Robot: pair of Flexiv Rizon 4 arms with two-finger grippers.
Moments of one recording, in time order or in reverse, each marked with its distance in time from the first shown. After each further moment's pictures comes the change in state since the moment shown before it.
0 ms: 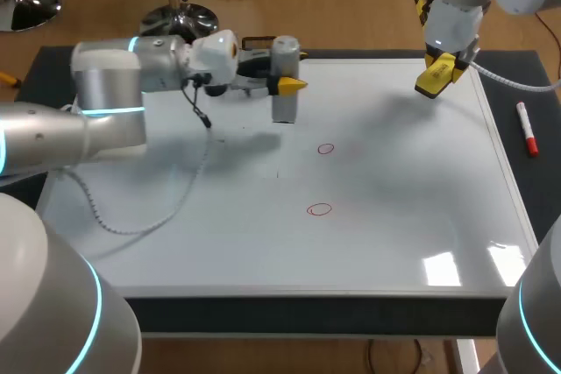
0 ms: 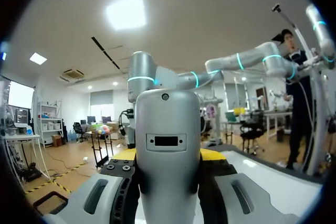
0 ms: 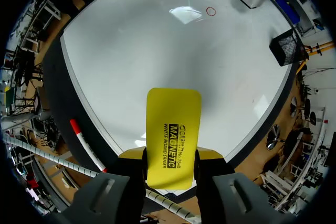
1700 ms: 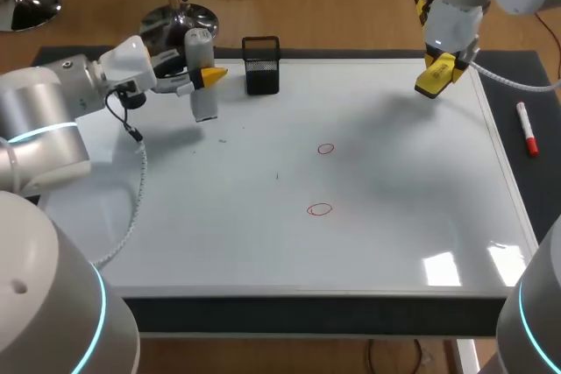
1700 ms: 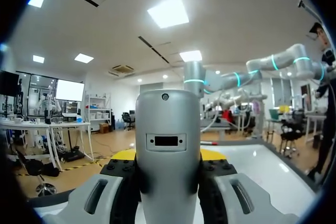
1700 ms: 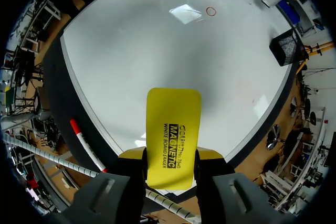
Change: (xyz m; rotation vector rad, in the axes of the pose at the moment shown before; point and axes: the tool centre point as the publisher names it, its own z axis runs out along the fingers) left arm -0.032 -0.009 -0.150 -0.065 -0.425 -0.024; right arm 0.000 0.000 0.000 0.000 0.000 0.000
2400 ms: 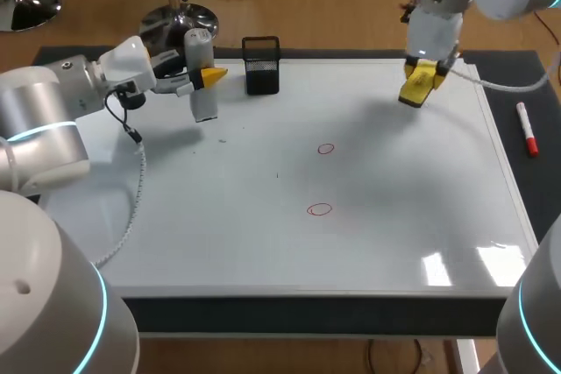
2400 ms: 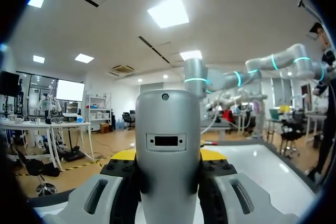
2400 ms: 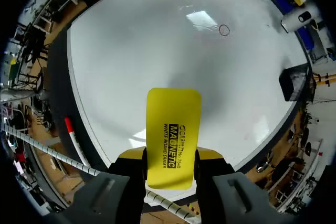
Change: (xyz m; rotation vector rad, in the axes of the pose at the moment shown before) left arm 0.001 -0.001 -0.001 -0.001 -0.003 0.001; right arm -0.024 0.048 0.007 -0.020 0.022 -0.198
